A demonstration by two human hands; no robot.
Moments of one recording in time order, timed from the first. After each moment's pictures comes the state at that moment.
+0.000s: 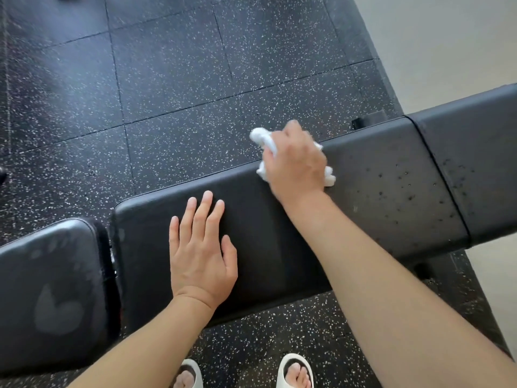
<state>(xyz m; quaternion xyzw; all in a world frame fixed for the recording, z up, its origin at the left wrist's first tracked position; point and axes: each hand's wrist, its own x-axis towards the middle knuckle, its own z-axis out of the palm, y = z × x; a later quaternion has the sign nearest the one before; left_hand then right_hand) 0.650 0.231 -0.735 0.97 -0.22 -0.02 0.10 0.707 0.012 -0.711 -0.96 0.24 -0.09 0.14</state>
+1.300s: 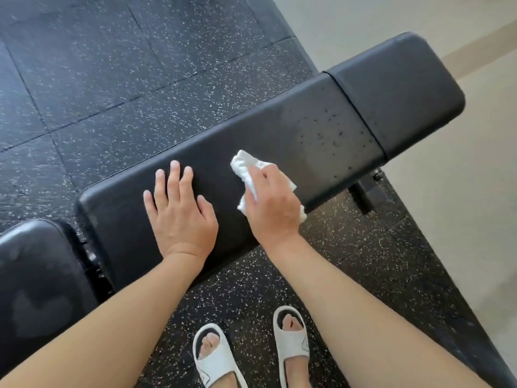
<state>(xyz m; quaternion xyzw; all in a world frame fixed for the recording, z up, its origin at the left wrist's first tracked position) 0.650 0.233 -0.722 0.96 -0.22 -0.06 0.15 0.565 0.104 -0.707 -0.92 0.34 -0.14 0.13</state>
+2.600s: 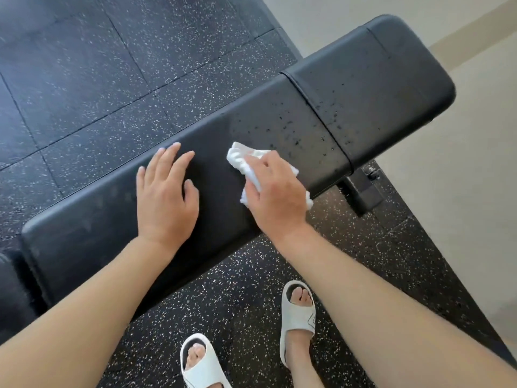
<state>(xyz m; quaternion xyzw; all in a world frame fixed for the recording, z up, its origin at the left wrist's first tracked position) 0.657 0.131 -0.703 0.91 -0.35 -0.06 0.20 0.524 -0.025 -0.707 -0.92 0.31 -0.15 0.20</state>
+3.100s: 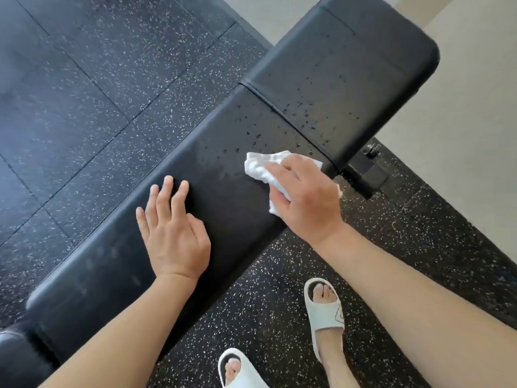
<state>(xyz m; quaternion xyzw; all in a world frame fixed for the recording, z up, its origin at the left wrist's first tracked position) 0.638 0.092 -0.728 0.93 -0.33 -0.05 0.13 0.481 -0.098 -0.731 -0.90 0.32 -0.24 0.17</state>
